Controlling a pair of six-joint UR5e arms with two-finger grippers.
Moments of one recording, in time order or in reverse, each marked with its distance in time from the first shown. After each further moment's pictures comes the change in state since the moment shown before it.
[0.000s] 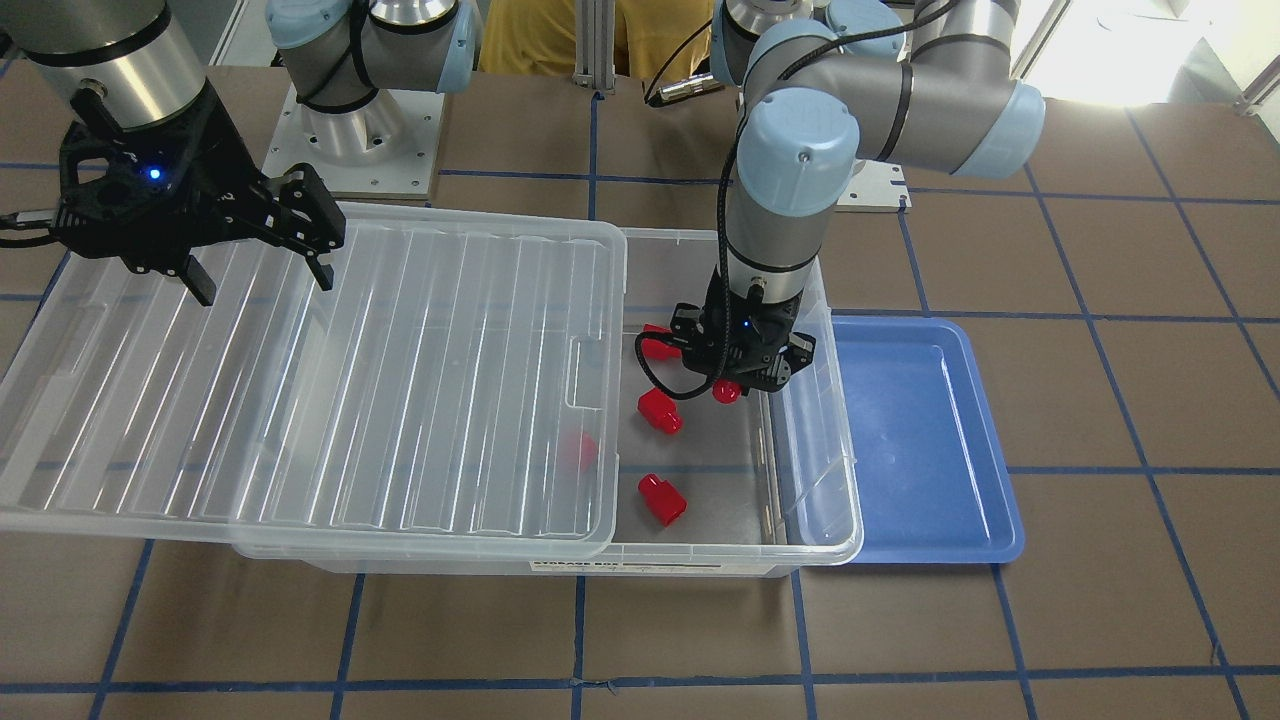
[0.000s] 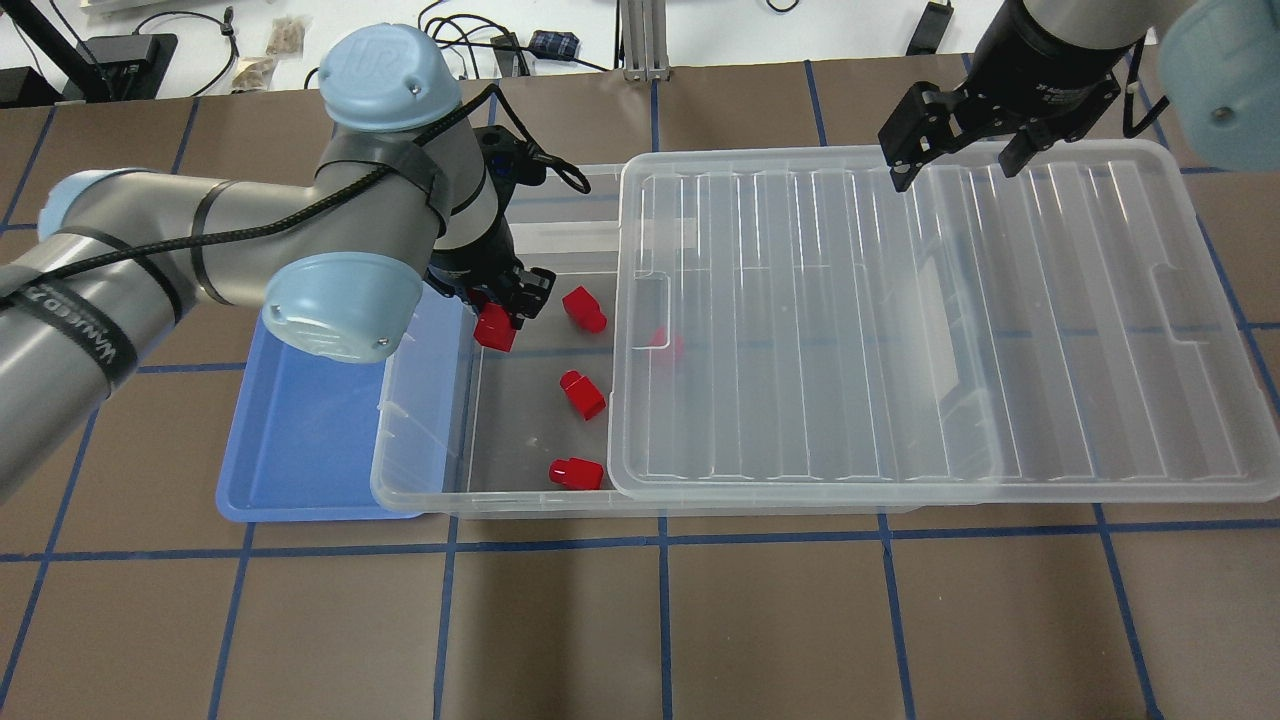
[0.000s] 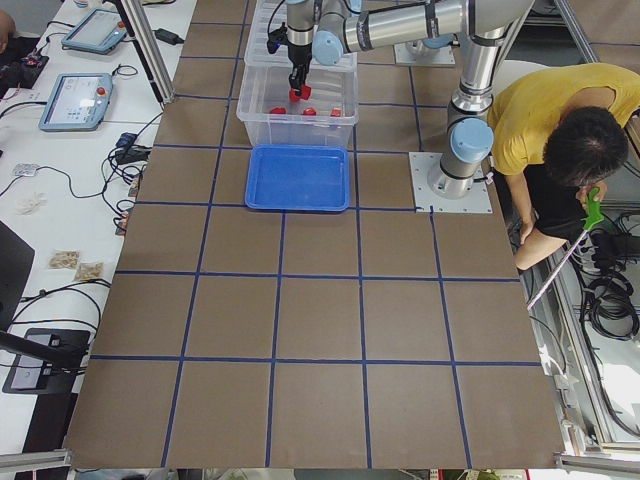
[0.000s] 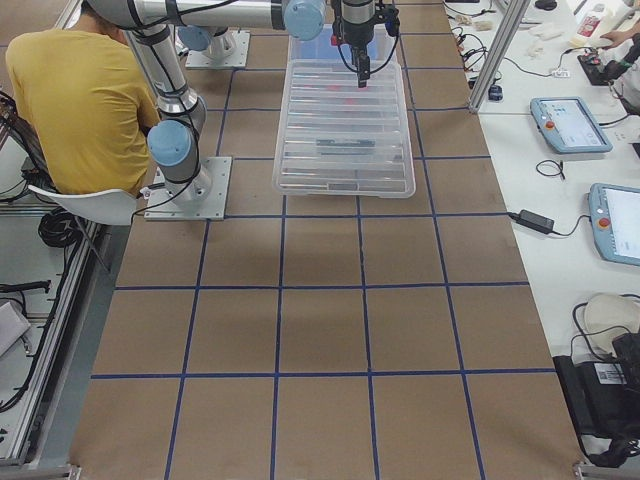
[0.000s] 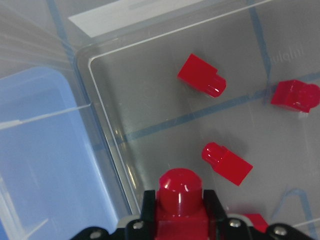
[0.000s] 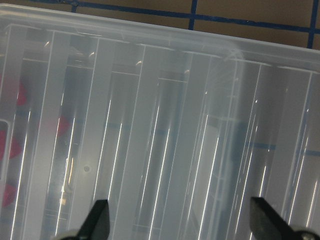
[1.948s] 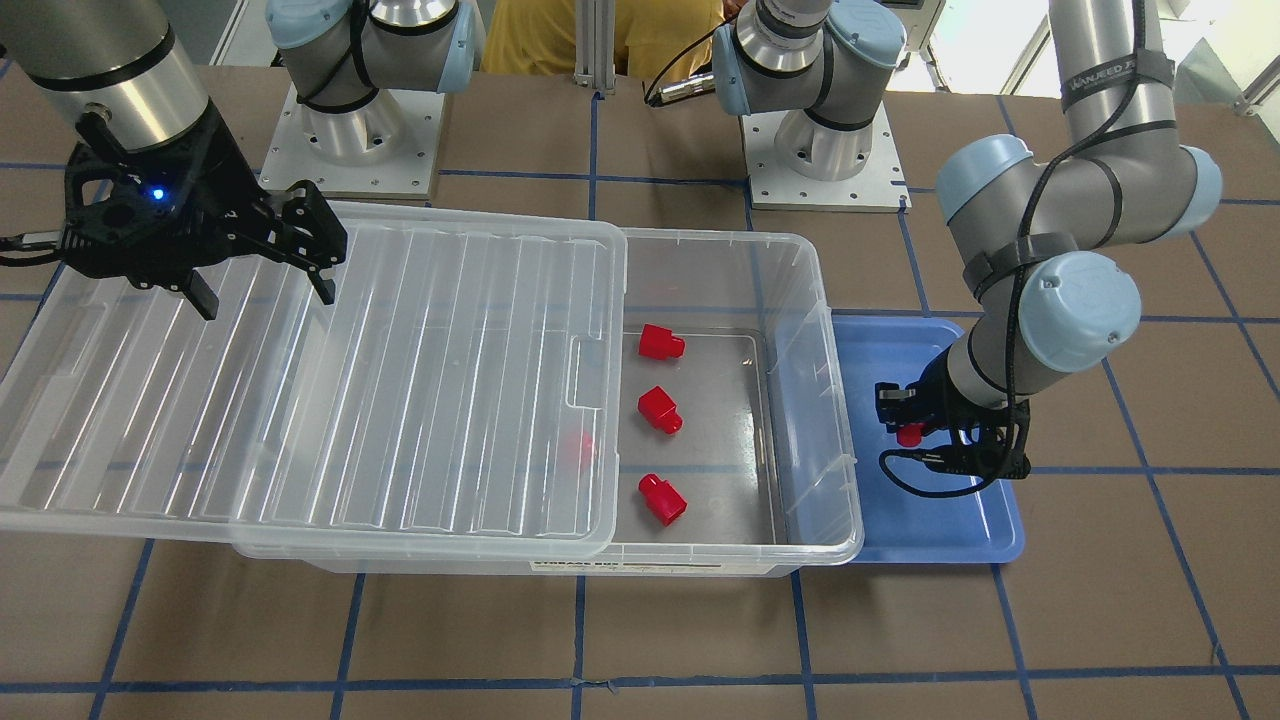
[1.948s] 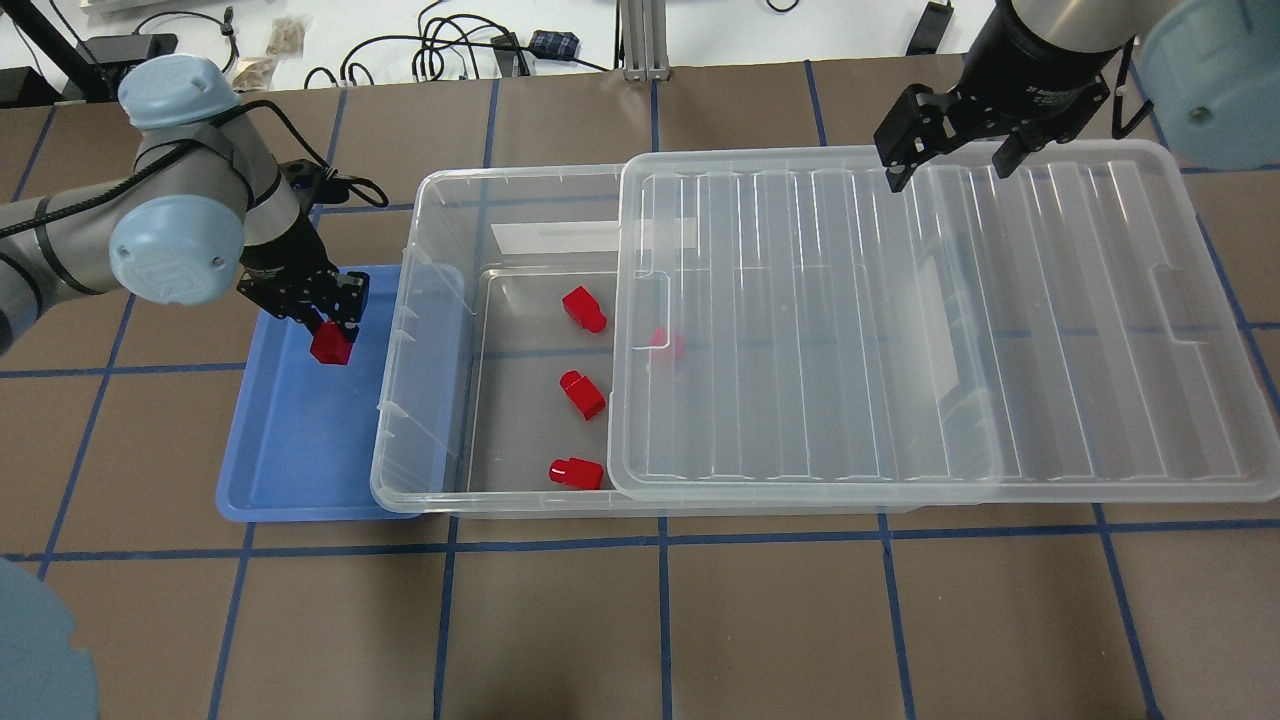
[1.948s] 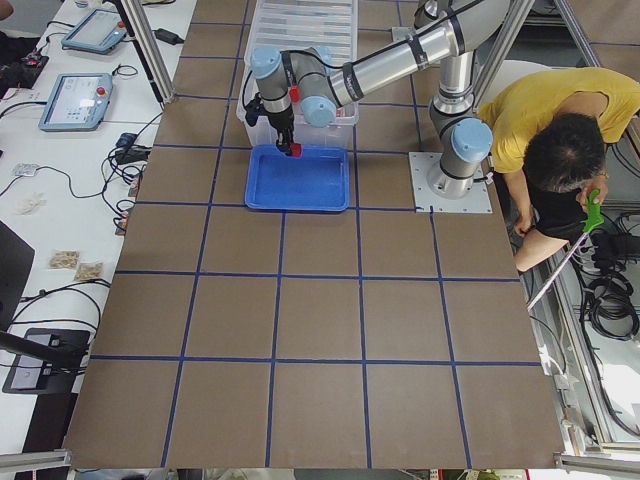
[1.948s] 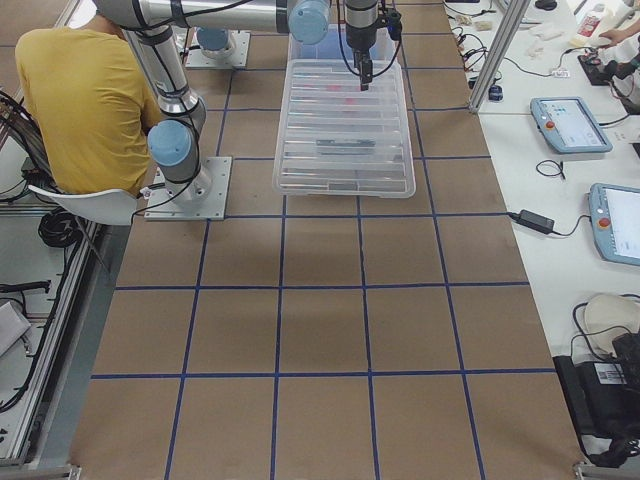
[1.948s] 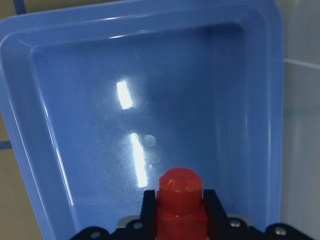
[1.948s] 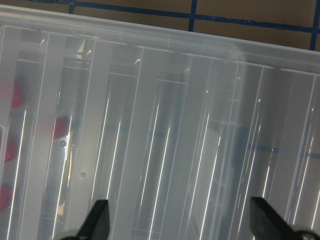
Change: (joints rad) left arm 0.386 -0.182 -0.001 0.015 0.026 0.169; right arm 0.001 0.023 0.000 -0.014 0.001 0.001
